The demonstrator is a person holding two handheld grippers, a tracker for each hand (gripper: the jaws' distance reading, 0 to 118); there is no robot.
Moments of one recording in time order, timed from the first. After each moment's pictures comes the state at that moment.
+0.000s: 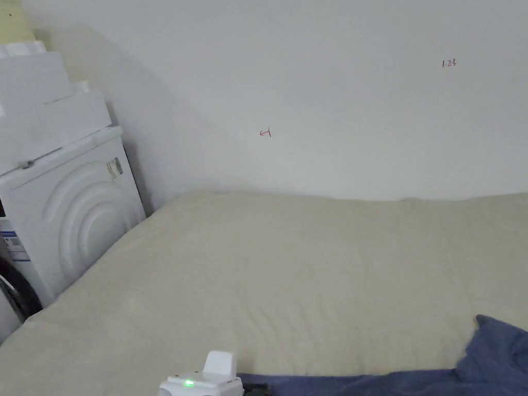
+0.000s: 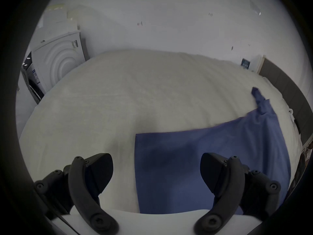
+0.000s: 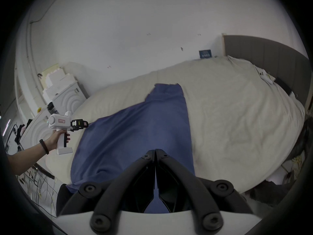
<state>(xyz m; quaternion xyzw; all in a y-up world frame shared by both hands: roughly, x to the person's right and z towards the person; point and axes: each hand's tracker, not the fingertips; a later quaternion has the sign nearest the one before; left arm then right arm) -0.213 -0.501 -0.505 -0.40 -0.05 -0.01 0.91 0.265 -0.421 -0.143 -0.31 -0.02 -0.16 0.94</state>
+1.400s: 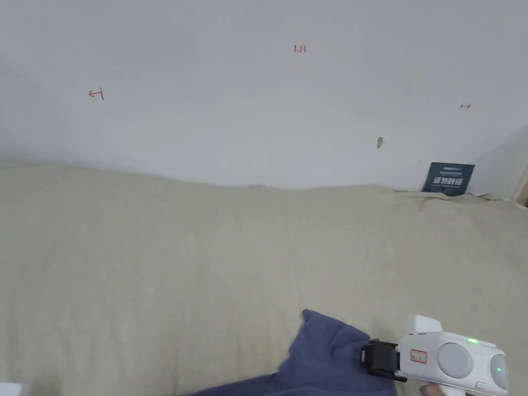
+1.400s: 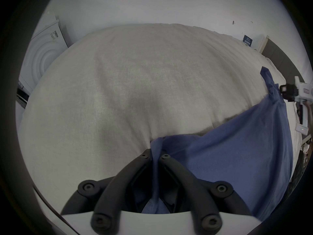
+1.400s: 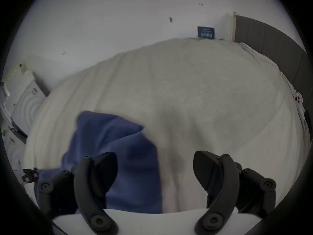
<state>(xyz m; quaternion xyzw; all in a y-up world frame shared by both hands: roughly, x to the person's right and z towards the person) -0.183 -0.511 -0.545 -0.50 -0.08 -0.04 0.86 0.395 -0.512 -0.571 -0.43 -0.09 -0.12 0.89</state>
